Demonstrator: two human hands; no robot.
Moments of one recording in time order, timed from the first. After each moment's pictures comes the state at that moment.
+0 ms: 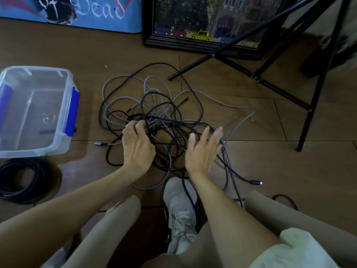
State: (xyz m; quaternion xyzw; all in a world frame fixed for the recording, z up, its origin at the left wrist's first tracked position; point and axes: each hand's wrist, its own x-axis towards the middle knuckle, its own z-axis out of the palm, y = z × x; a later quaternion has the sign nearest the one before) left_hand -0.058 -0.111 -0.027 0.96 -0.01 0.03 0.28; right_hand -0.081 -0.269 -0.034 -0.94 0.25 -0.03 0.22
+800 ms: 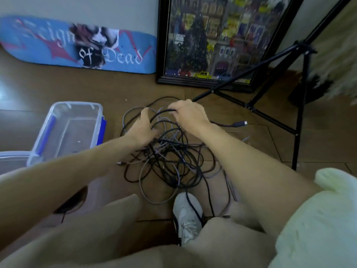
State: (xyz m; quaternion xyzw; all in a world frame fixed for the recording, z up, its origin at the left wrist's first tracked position) left_hand -0.004 -0.069 0.118 0.90 0.01 -0.18 0.40; right_hand 0.016 -0.219 0.152 -0.99 -0.11 0.02 0.09
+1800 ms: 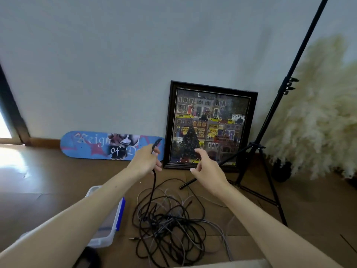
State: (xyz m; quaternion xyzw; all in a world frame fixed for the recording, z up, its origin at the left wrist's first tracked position) left_hand -0.061 -0.032 0.341 0.85 -0.02 -0.02 0.53; right_hand -0.093 -0.224 0.326 -0.96 -0.03 -0.08 0.28
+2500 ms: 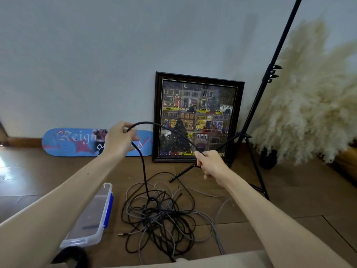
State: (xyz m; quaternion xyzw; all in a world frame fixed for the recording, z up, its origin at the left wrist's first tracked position) left_hand -0.053 -0.033 0.365 0.78 0.02 0.12 0.61; right_hand -0.088 -0.273 0.330 -0.86 0.11 0.01 0.49
